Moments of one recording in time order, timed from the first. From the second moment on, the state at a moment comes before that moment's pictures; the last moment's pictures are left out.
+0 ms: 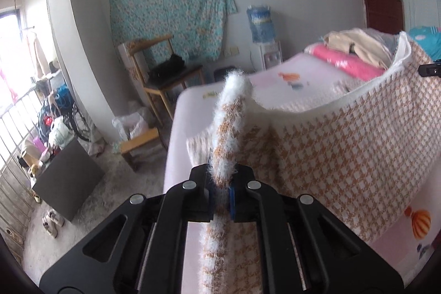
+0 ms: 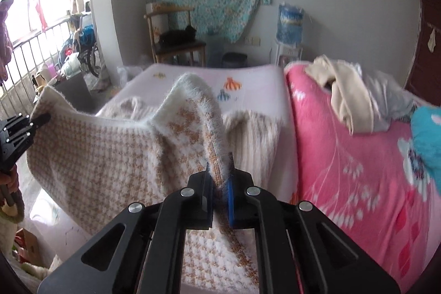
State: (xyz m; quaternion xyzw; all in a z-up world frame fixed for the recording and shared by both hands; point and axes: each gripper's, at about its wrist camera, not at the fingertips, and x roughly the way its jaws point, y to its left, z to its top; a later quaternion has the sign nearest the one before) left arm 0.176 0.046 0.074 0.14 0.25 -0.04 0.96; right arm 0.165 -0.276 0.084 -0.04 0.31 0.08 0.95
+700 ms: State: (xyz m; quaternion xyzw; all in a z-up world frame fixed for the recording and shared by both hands) left arm 0.459 0.094 -0.006 0.00 0.45 -0.06 0.89; right arm 0.411 -0.352 -0.009 0.13 0.46 0.07 0.88
